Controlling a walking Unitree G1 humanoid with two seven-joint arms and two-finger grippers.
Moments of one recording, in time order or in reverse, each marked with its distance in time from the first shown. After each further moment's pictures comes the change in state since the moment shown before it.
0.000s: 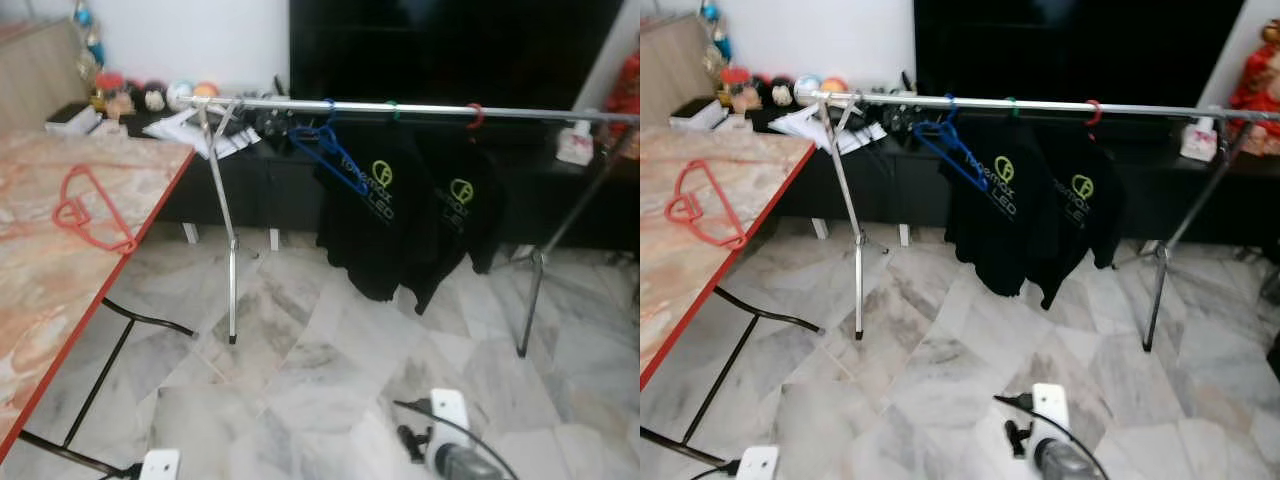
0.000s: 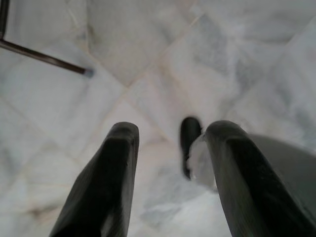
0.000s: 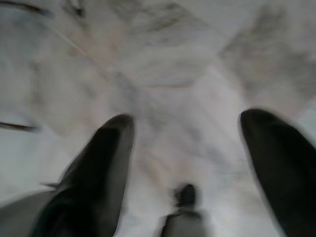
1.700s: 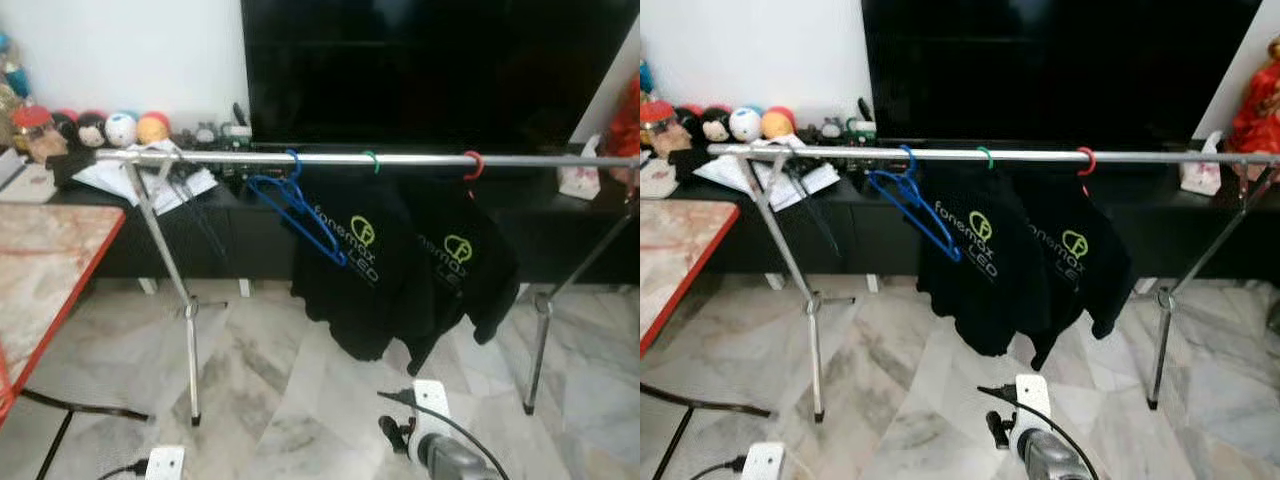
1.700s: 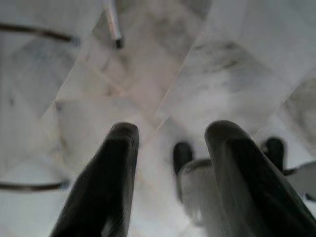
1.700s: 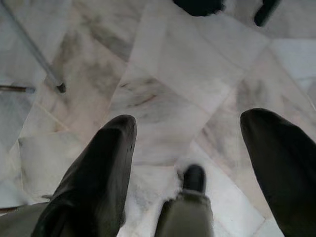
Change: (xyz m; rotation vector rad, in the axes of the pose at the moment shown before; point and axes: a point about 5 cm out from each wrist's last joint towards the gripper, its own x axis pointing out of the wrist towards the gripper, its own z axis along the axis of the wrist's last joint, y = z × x) left arm 0.006 -0.036 0.016 -0.009 -0.057 -0.064; right arm -0.004 -0.018 -0.007 -0.005 0.024 -0.042
